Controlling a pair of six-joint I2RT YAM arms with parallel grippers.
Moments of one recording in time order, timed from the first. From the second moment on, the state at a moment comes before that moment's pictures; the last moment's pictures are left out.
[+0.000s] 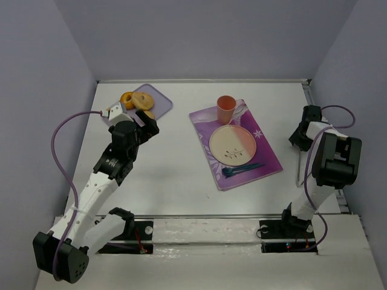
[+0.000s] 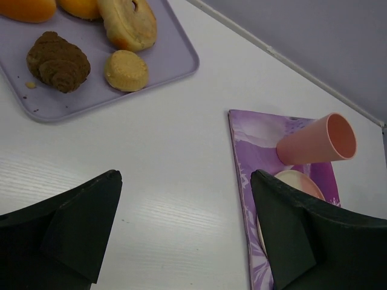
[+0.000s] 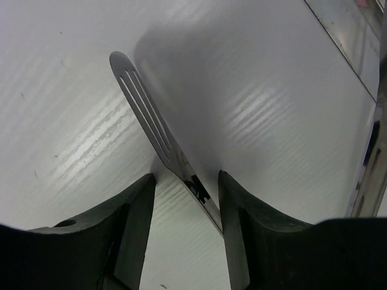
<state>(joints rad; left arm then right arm) -0.38 0.91 0.79 -0.22 -0.36 -0.66 -0.27 1.79 1.10 -0.42 0.29 0.46</state>
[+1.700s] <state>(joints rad) -0.65 1.13 0.82 0.50 0.59 -0.62 0.22 1.13 1.12 0.83 -1.02 1.05</state>
